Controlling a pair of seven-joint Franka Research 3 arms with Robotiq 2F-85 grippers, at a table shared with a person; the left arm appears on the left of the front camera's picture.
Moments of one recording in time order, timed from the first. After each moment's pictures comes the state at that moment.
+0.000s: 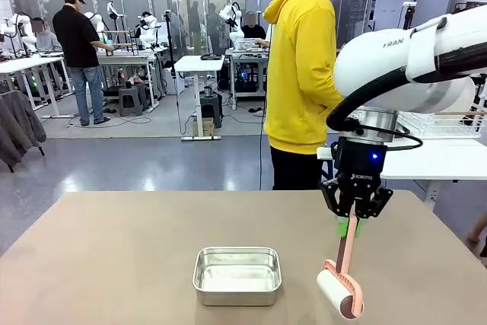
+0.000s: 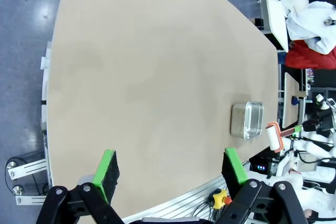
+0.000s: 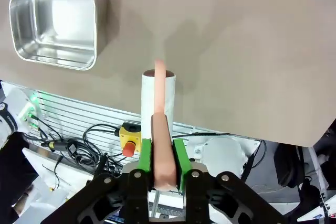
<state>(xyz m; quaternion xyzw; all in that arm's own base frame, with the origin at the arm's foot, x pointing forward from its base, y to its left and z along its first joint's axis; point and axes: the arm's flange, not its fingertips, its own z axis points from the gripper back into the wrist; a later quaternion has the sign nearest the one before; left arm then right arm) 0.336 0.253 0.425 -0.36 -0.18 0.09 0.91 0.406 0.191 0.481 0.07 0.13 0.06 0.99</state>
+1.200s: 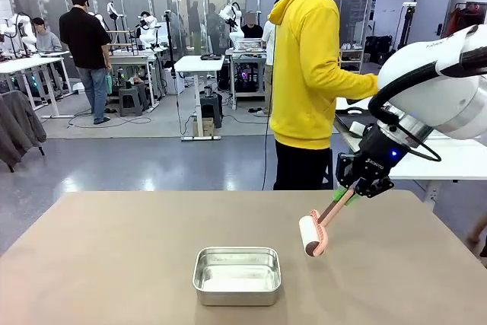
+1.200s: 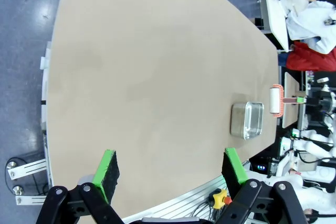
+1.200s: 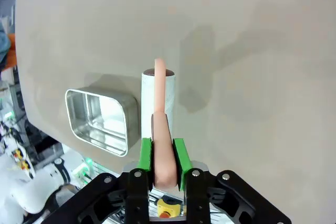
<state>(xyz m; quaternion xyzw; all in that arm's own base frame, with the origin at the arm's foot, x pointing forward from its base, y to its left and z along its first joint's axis) 0.336 0.252 0.425 -0.36 -0.18 0.09 0.91 0.476 0.109 0.459 0.25 -0.03 0.00 0.97</state>
